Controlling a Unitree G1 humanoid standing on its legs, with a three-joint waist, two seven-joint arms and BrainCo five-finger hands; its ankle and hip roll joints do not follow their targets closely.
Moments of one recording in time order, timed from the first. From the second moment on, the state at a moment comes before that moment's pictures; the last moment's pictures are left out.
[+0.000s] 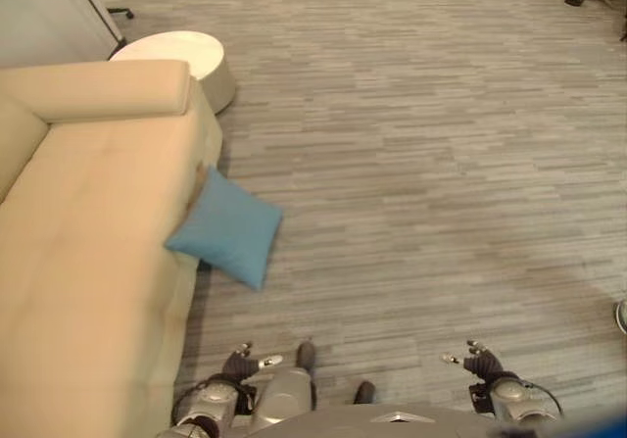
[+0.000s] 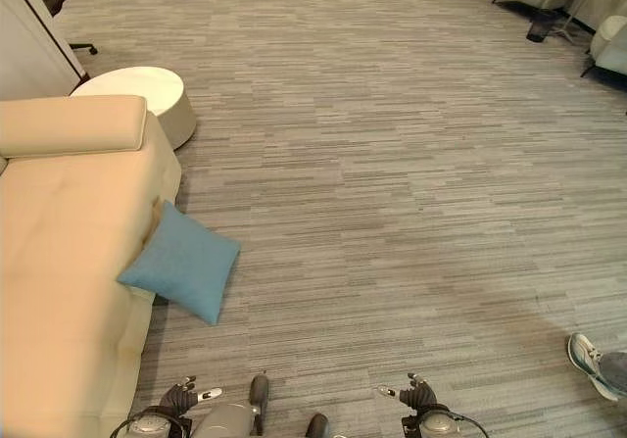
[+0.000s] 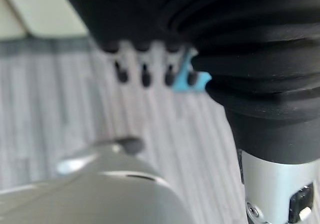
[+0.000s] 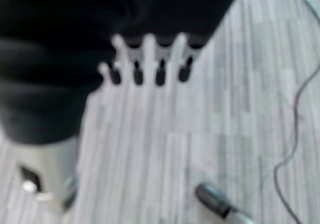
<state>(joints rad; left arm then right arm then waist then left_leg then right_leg) -0.05 0.23 -0.22 1.25 -0.18 -0.14 0.05 -0.08 -0.27 0.22 1.26 0.15 -0.14 -0.08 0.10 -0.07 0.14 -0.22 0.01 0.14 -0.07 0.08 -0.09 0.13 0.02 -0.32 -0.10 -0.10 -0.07</state>
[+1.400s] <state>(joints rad) -0.08 0.24 -0.28 1.28 -0.16 -0.13 0.03 -0.03 -0.27 0.17 1.19 0.18 -0.15 -0.06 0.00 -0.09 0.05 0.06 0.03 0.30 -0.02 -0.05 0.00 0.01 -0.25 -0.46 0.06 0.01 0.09</state>
